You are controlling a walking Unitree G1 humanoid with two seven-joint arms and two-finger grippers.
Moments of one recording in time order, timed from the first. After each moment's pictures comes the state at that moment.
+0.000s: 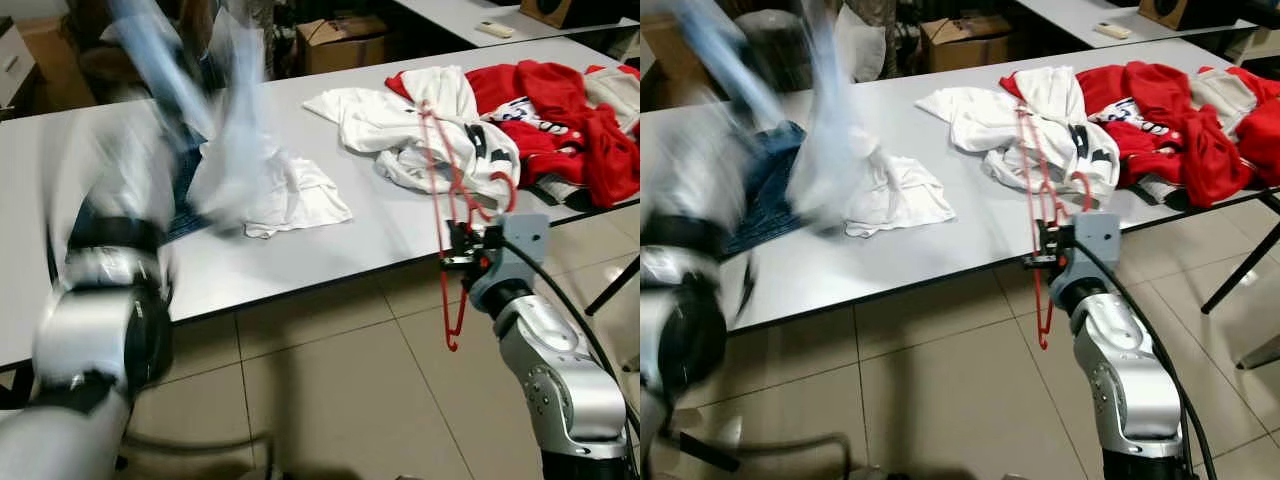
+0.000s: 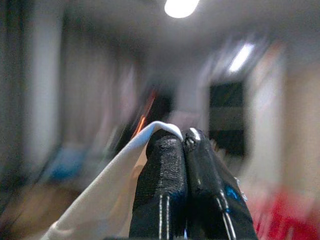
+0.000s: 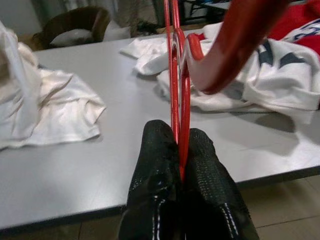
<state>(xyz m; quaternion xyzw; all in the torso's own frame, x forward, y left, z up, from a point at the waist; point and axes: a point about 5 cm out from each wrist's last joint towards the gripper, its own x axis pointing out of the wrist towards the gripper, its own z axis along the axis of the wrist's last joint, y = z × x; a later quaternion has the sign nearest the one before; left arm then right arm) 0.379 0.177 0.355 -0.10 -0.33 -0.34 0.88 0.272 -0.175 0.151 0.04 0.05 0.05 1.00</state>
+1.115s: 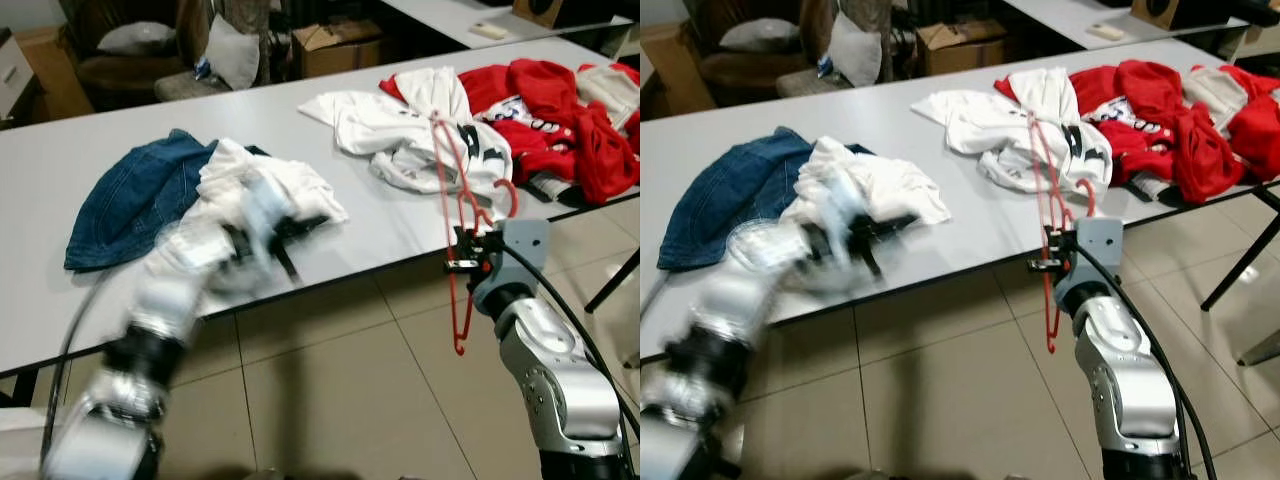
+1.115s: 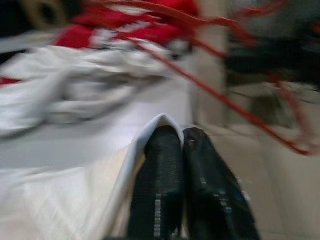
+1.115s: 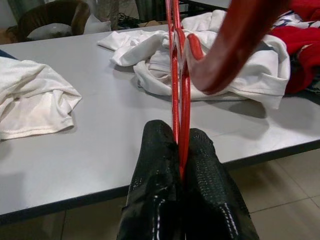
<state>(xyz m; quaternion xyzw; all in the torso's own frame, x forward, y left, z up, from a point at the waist) 0.320 0.103 0.156 0.12 0.01 -0.53 0.84 0.273 -0.179 0.139 0.01 0.07 0.03 1.00</state>
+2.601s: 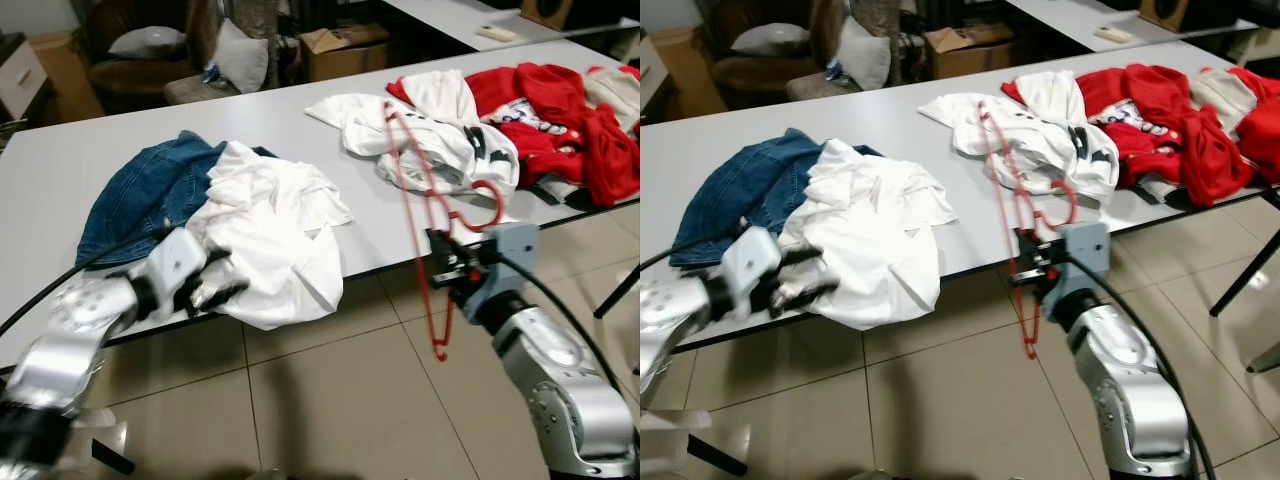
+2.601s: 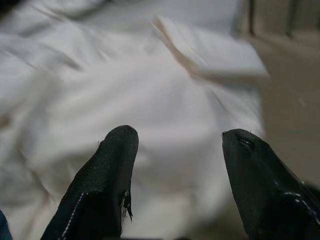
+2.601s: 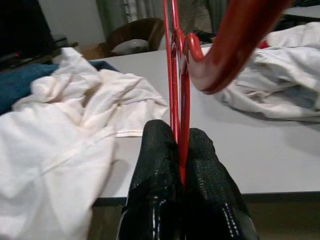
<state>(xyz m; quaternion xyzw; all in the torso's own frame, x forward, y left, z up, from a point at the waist) 0.273 0.228 0.133 0.24 0.13 -0.41 0.87 0.257 -0.156 0.147 0.05 0.05 0.18 0.98</state>
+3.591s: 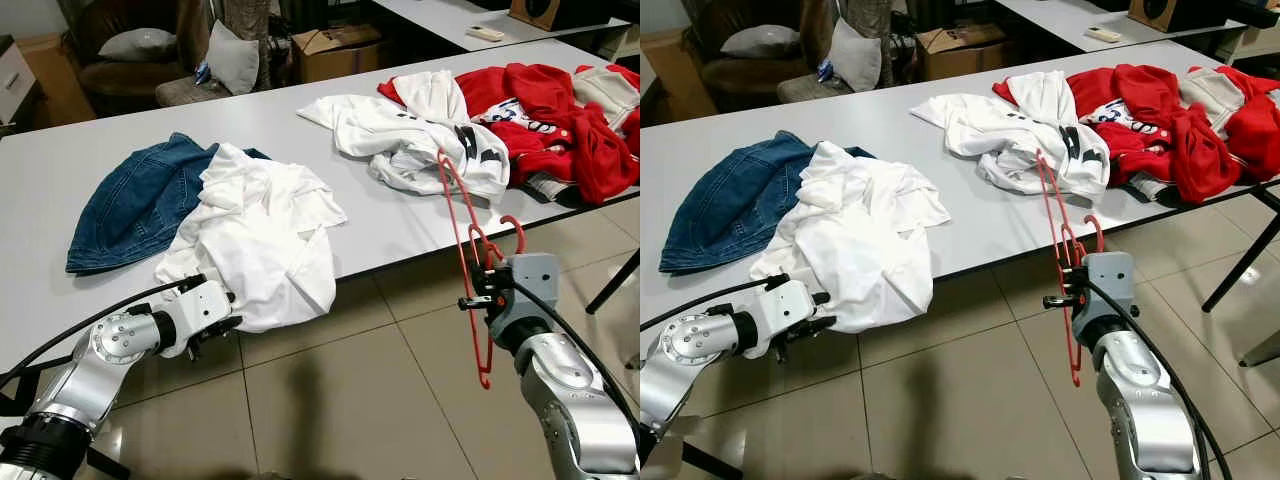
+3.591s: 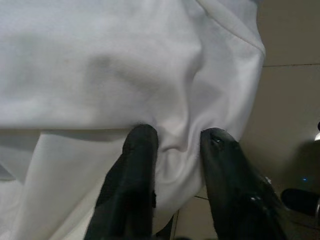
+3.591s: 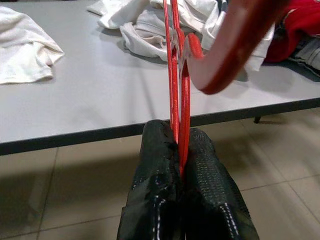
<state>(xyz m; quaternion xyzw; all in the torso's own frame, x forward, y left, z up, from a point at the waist) 0.273 0.219 0.080 0.34 0.18 -0.39 0.84 0.251 -0.200 0.108 -0.02 0.11 0.03 0.99</state>
